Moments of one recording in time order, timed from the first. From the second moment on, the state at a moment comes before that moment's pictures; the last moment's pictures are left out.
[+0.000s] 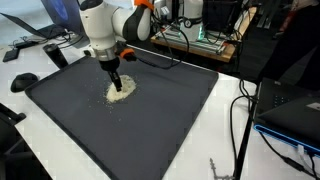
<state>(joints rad) 0.04 0.64 -0.17 -1.90 0.01 2.59 0.33</state>
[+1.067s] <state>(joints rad) 0.10 0.49 -0.18 -1.93 -0.27 2.49 0.25</state>
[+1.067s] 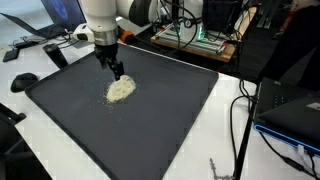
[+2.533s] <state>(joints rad) 0.12 0.52 -0.06 -1.86 -0.56 2.39 -0.27</state>
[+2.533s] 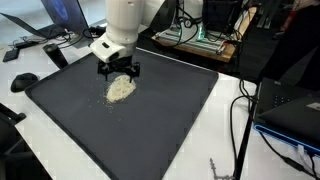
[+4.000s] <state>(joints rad) 0.15 0.32 -0.08 -2.17 -0.57 2.54 0.21</state>
